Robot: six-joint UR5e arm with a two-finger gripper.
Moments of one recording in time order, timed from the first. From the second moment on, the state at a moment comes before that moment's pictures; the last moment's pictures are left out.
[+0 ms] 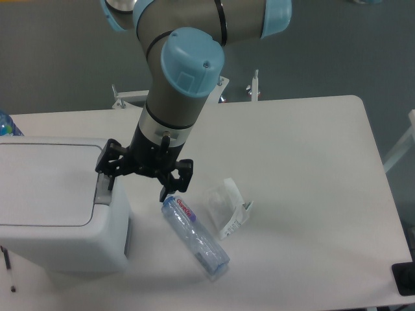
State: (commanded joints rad) arm 2.28 -1.89 -1.29 -1.43 1.15 0.34
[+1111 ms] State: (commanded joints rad) arm 2.38 -1.88 -1.27 -1.42 1.15 0.43
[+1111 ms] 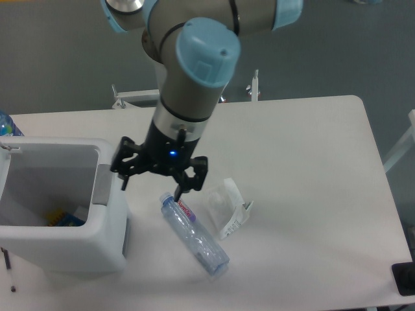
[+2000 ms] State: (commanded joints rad) arm 2.58 -1.96 -1.29 -1.41 1.40 0.89
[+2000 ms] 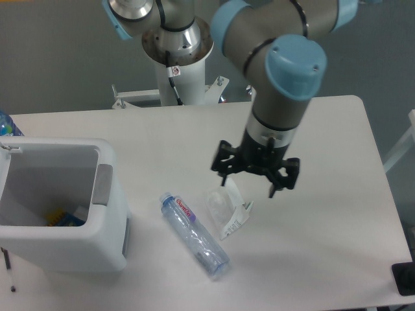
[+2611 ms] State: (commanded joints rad) arm 2.73 -1.99 -1.34 -1.35 1.43 1.32
